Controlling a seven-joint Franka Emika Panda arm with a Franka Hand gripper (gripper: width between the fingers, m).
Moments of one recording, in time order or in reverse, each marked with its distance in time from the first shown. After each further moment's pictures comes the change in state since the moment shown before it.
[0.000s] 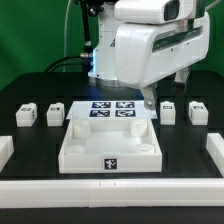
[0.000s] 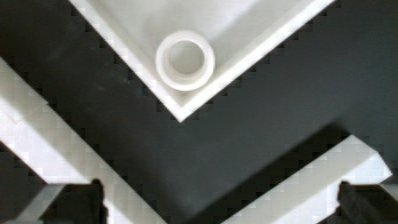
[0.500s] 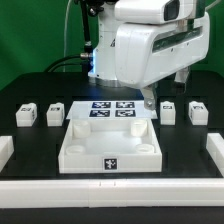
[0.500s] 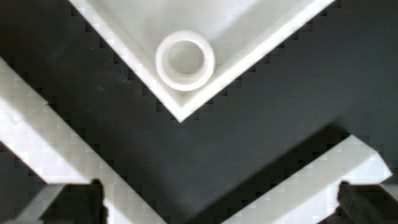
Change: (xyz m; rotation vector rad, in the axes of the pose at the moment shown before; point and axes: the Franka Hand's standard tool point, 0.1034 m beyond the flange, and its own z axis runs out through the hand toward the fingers) arm 0.000 0.000 0.000 0.000 0.000 0.000
